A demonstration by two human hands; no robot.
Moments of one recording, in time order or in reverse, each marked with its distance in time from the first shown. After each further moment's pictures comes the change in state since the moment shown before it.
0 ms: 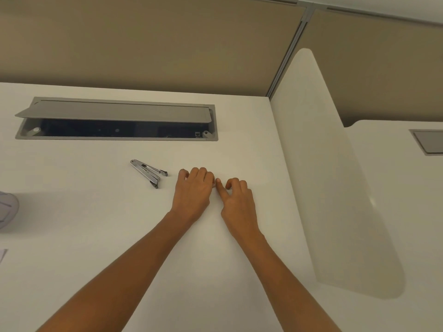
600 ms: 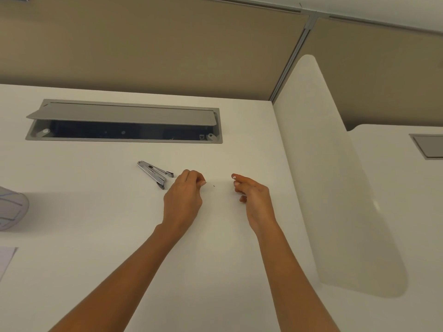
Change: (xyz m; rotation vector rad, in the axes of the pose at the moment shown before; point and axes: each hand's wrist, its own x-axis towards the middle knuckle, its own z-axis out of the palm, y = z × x) left_hand -0.019 -0.011 -0.043 -0.447 -0.031 -0.385; right_hand 0.027 0.000 -0.052 1.323 -0.168 0.975
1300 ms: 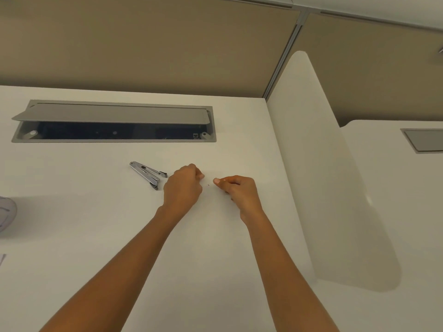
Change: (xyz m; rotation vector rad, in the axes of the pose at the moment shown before) left_hand 0.033 0.015 0.001 0.039 -0.236 -0.170; right_hand 0.008 -0.004 0.015 -0.277 -0.008 0.012
